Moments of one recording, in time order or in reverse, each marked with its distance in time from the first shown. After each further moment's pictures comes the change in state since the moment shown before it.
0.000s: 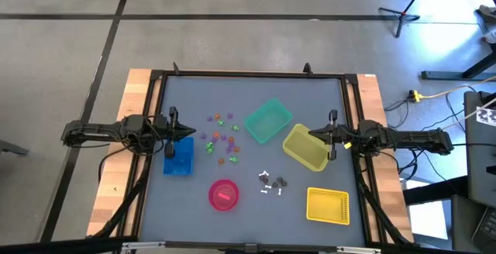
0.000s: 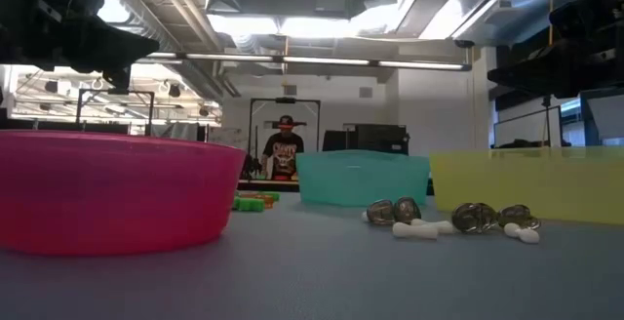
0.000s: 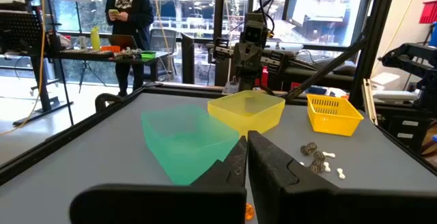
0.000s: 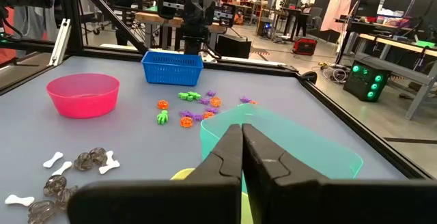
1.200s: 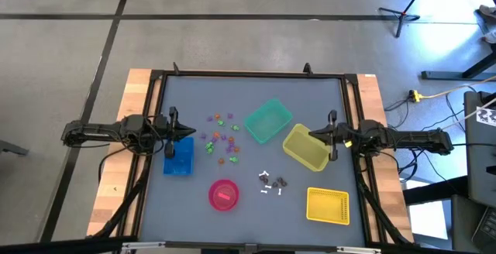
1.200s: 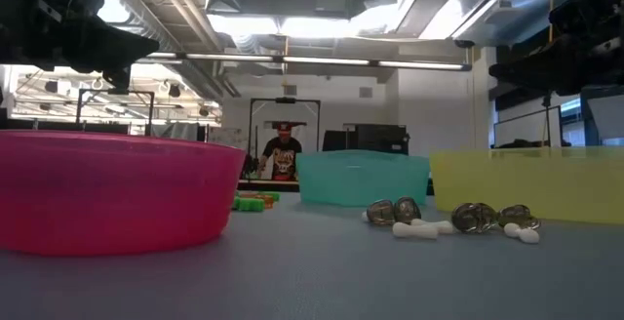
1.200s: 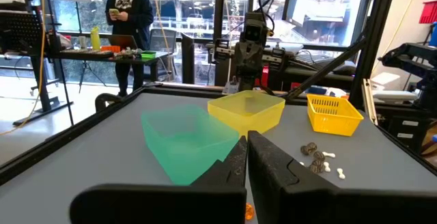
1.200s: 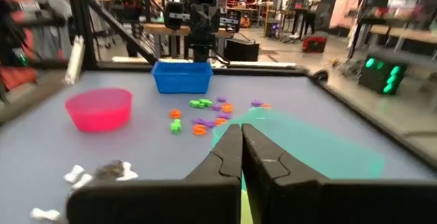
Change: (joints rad) left arm 0.000 0.000 0.000 0.000 0.000 0.000; right arm 0.000 0.000 -0.001 0.028 -0.039 0.096
